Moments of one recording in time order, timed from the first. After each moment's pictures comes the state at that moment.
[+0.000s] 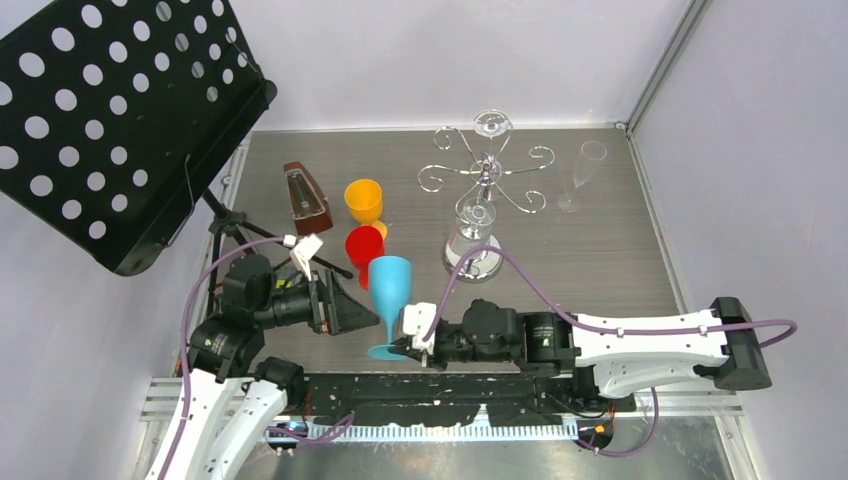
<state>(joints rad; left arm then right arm) -0.30 0.50 0.75 -0.75 0.84 -0.66 1.46 1.08 0.84 -0.01 0.01 -0.09</state>
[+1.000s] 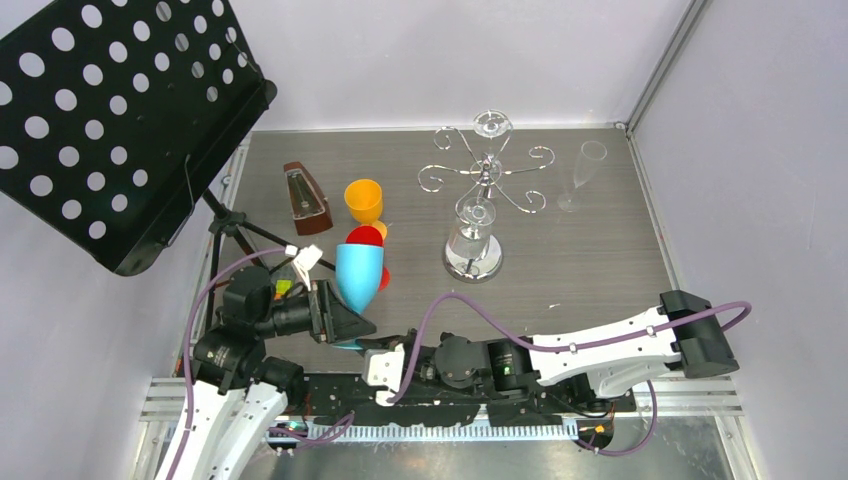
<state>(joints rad) -0.30 0.41 0.67 -0.71 0.88 -0.72 1.65 1.31 0.88 0.36 0.33 -0.48</state>
